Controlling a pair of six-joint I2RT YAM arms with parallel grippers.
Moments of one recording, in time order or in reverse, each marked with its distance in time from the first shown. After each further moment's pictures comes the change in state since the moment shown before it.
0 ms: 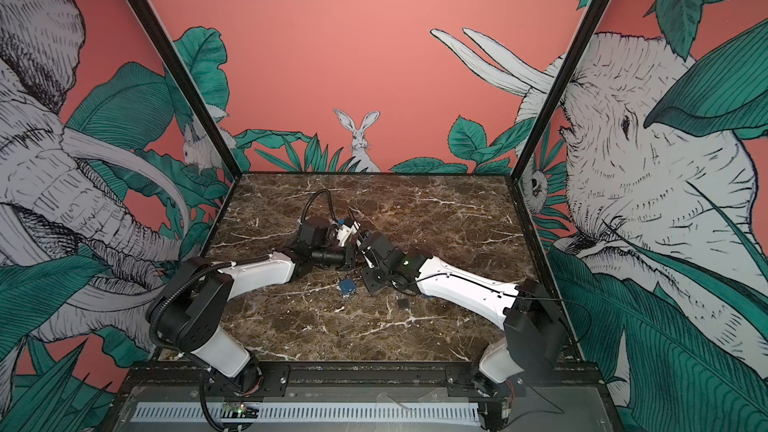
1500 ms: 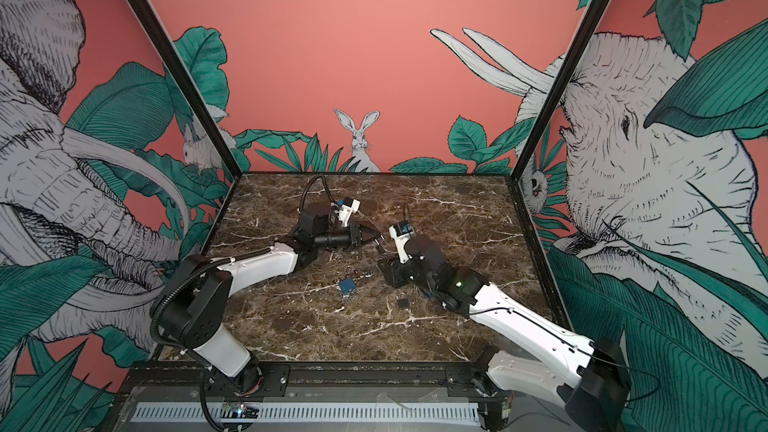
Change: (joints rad) left arm -0.006 0.018 0.133 0.119 -0.103 -0.161; right arm -0.139 -0.457 -0.265 0.190 -0.055 0.076
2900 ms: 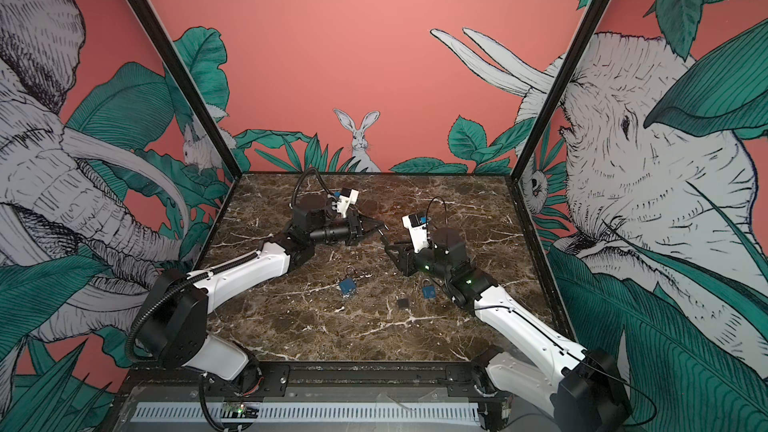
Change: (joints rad) left arm -0.046 -0.120 0.058 -0.028 -0.024 -0.208; right arm -0.221 0.016 -0.141 0.367 -0.365 -0.078
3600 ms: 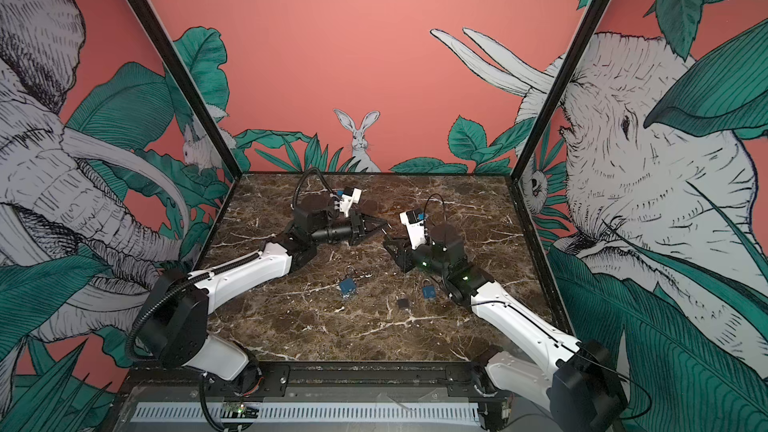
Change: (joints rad) left arm -0.022 0.006 0.005 0.040 -0.003 -0.027; right arm 0.000 0.039 0.019 0.056 -0.004 -0.012
